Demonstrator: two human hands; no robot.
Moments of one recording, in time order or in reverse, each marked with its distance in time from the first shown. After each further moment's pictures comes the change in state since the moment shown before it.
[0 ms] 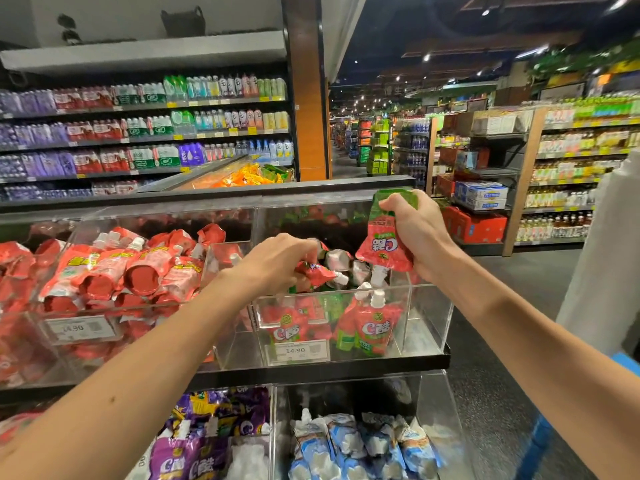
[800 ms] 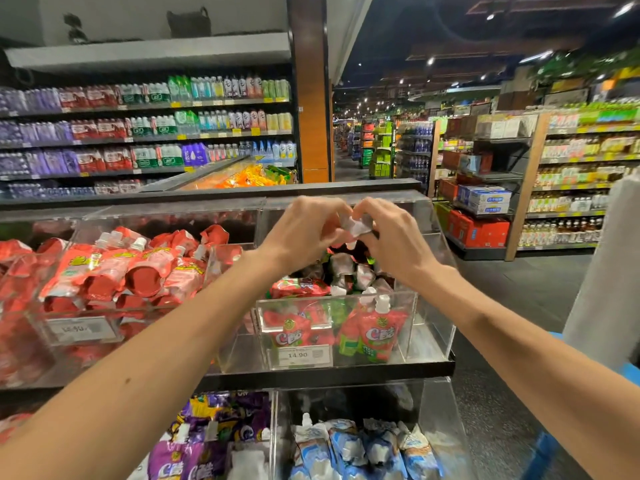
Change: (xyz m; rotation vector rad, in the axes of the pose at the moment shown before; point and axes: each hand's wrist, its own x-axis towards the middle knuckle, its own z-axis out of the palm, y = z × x) left_hand 0.028 0.024 -0.025 -0.338 0.379 0.140; right_hand 0.024 0.035 0.013 -0.828 -0.089 -0.935
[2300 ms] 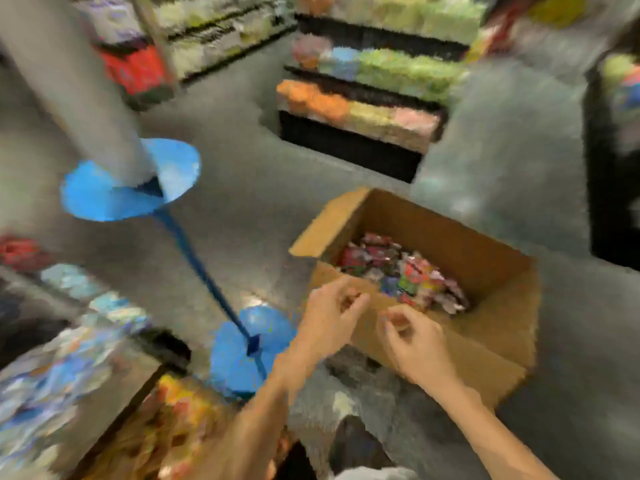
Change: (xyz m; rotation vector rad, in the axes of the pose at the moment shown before) left_hand -0.229 0.444 0.340 -1.034 -0.857 -0.006; right_hand -0.586 -0.116 -0.276 -0.301 0.212 1.575
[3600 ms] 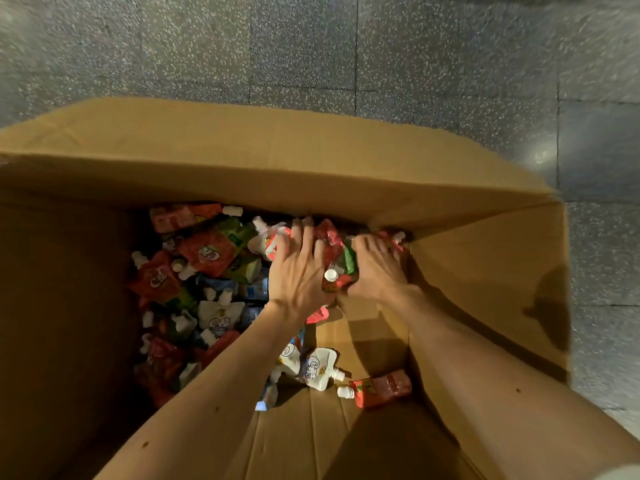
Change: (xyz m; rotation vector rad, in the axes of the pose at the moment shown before) left_hand 0.333 -0.237 0.410 1.235 -0.822 0.274; right_hand 0.291 0.464 0.014 -0.494 -0.463 0.662
